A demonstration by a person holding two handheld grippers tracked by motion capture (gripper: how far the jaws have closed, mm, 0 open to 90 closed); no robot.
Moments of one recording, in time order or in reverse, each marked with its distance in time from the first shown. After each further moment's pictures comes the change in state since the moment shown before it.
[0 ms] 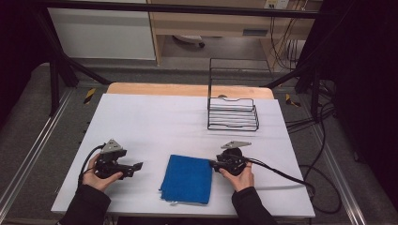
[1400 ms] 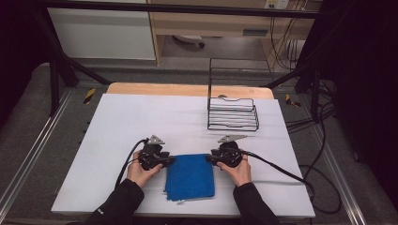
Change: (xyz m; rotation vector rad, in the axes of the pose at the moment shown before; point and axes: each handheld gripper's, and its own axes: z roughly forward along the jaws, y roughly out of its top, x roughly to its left) left arm -0.066 0.047 0.086 0.104 -0.092 -0.024; right arm -0.013 0.016 0.020 -0.014 0.094 -0.065
